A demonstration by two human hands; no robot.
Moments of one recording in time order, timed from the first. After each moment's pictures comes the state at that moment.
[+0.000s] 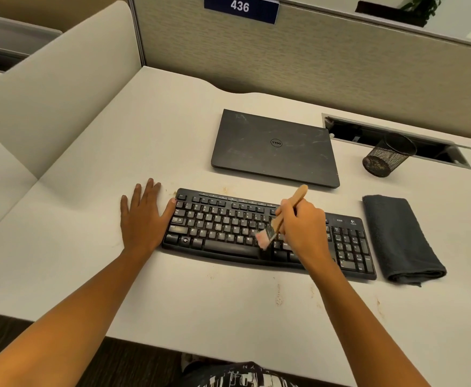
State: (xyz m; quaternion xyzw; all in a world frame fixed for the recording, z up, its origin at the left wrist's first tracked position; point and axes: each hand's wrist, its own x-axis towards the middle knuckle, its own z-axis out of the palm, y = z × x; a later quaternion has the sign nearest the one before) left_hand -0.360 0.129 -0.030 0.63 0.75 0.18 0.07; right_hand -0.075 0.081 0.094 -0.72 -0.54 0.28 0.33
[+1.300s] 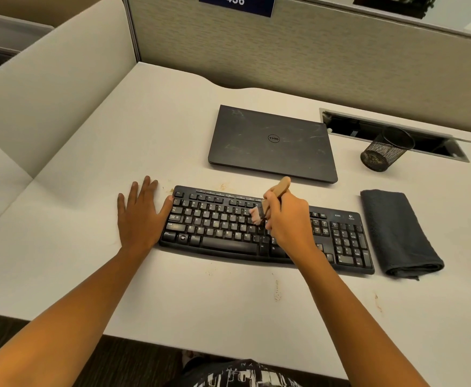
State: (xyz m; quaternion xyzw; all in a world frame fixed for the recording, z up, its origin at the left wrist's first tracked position) left_hand -0.358 0.128 -0.028 0.63 0.75 0.19 0.08; right_hand -0.087 0.088 0.089 -0.68 -0.59 0.27 0.34
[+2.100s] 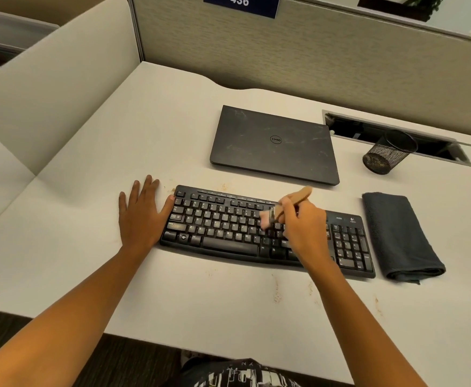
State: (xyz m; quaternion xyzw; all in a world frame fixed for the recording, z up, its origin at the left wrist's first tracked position) left_hand -0.358 0.128 -0.029 0.63 0.75 0.19 0.08; right_hand -0.065 0.081 0.083 -0.71 -0.57 0.25 0.33
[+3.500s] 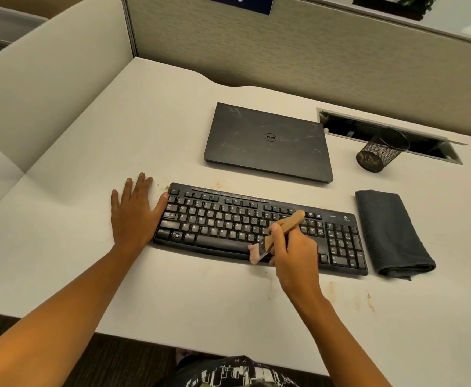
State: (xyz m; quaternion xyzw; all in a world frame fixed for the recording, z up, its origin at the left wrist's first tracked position) left_hand -0.359 0.129 -0.031 0.63 0.75 0.19 0.07; right_hand -0.078 0.026 0.072 -0.70 -0.57 0.25 0.36
